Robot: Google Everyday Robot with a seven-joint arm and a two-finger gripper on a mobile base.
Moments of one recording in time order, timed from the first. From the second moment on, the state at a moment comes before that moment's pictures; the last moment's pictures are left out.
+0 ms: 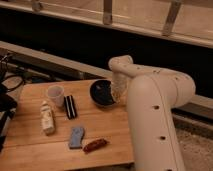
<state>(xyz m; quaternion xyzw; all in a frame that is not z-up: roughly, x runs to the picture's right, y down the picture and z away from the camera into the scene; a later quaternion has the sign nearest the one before) 0.074 0.075 0.910 -0.25 0.34 0.75 0.50</state>
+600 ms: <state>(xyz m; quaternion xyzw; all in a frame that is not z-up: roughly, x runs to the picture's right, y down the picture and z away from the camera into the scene) 0.100 0.003 0.897 -0.22 0.31 0.78 0.50</state>
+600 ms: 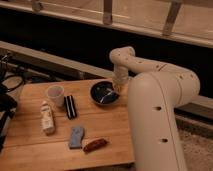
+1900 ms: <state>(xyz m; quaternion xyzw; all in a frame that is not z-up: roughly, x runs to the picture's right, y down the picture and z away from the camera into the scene) 0.115 0.037 0.942 -0.28 0.32 0.78 0.45</state>
